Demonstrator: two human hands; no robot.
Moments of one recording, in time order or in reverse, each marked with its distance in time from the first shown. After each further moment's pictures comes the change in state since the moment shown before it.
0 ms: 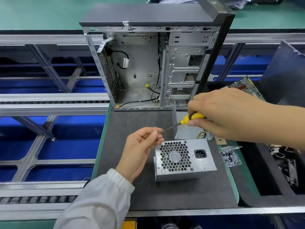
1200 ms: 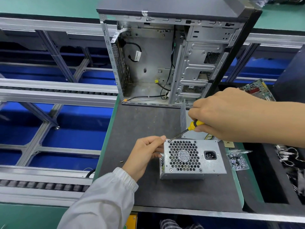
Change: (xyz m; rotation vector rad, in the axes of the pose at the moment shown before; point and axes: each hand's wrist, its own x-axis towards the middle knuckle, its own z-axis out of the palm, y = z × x) left_hand -0.005 -0.016 -0.015 0.227 0.104 -0.286; right_hand 0.029 -0.009 0.009 -0.348 -0.146 -0.172
